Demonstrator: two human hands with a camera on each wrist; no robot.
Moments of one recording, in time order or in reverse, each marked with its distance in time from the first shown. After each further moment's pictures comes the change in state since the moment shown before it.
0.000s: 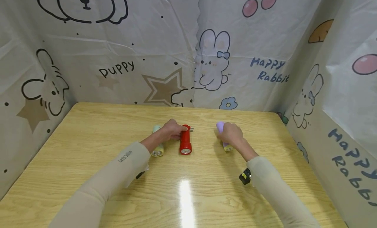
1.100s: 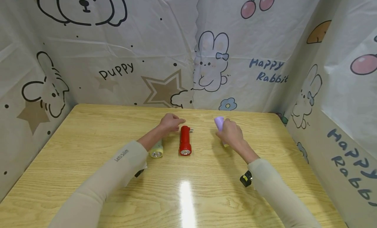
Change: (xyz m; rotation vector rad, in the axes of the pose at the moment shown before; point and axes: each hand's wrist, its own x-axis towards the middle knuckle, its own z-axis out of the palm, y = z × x) left_hand 0.000 0.012 -0.013 -0.010 0.063 0.120; right_hand -0.004 0.000 -0.001 0.060 0.167 -0.097
